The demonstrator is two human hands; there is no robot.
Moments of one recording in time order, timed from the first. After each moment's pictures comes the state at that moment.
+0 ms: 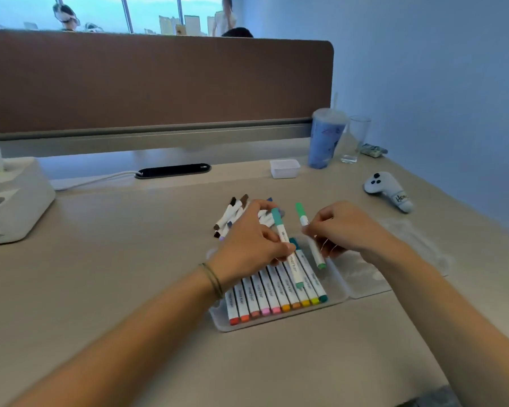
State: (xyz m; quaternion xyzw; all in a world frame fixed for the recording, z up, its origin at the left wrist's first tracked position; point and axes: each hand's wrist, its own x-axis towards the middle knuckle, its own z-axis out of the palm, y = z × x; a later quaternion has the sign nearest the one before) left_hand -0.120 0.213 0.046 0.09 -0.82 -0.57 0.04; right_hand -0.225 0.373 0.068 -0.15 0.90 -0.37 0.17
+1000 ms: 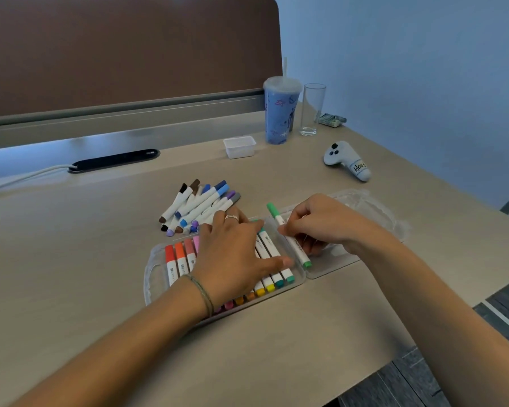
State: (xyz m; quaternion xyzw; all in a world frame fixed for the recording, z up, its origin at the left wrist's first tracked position) left_hand -0.140 0.259 0.022 0.06 -0.99 -0.12 0.01; right_hand -0.236 0.414 0.049 -0.15 0.89 -0.37 0.24
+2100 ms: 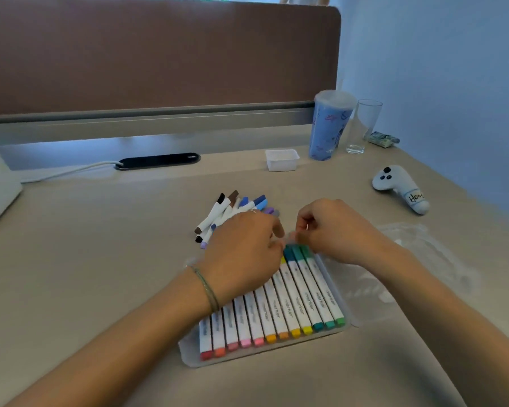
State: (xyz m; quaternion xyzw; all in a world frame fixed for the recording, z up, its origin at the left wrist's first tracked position) left_hand -0.160 0.214 0.040 0.08 -0.98 -0.18 0.08; right_hand -0.263 0.352 0.055 -0.34 0.92 -0.16 0.10
